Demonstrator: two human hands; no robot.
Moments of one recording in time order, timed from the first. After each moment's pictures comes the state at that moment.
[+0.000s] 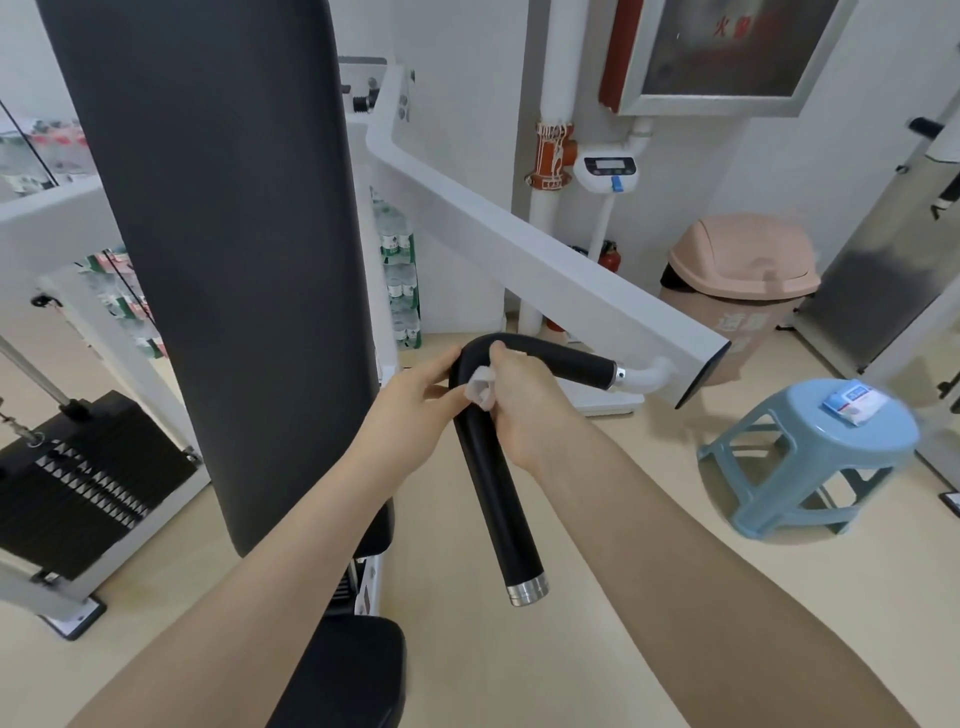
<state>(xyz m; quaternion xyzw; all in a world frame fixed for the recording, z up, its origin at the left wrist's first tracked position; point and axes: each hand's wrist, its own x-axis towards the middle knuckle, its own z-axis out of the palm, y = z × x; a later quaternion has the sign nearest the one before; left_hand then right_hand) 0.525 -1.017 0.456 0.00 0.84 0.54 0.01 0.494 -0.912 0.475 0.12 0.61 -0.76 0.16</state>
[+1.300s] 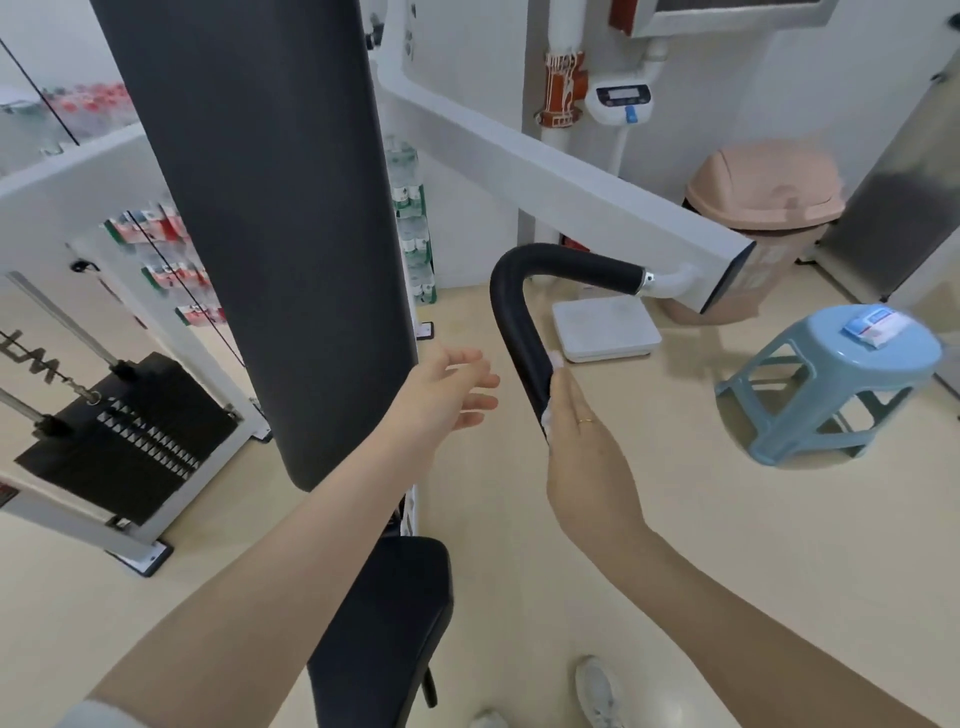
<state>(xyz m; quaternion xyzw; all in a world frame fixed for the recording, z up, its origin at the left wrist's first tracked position) 0.592 -1.034 0.429 -0.13 0.73 0.66 0.10 0.624 -0.884 0.379 -0.11 0.96 -0.25 -0.09</state>
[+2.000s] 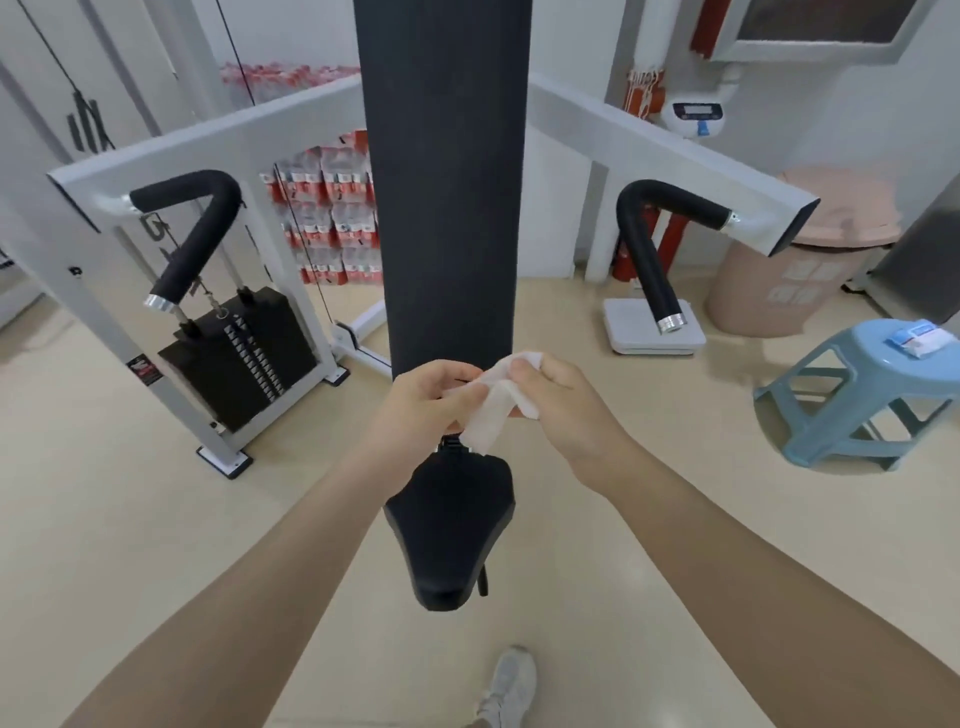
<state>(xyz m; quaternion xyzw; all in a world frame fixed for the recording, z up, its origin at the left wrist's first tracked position) 0.839 -1.154 0.433 -0.10 0.77 0.62 0.02 0.807 -1.009 0.444 -0.12 0.74 -0.63 0.17</state>
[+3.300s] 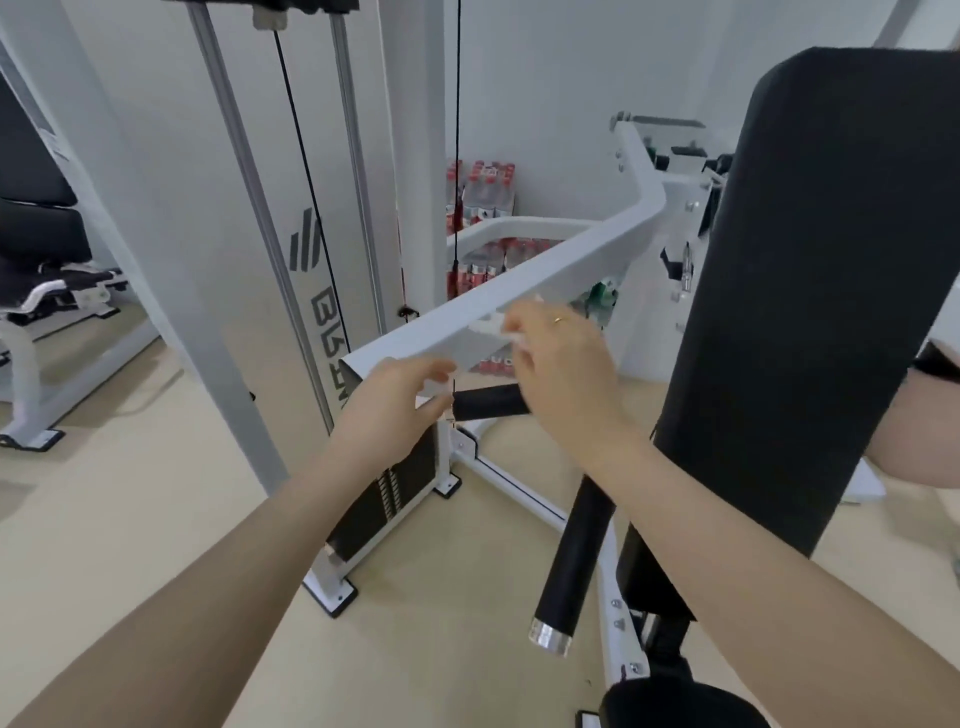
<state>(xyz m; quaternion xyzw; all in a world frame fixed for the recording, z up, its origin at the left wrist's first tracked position) 0.617 -1.685 0.469 -0.02 0.95 0.26 -0.15 0.558 -1.522 0.495 -0.34 0.86 -0.23 -0.30</state>
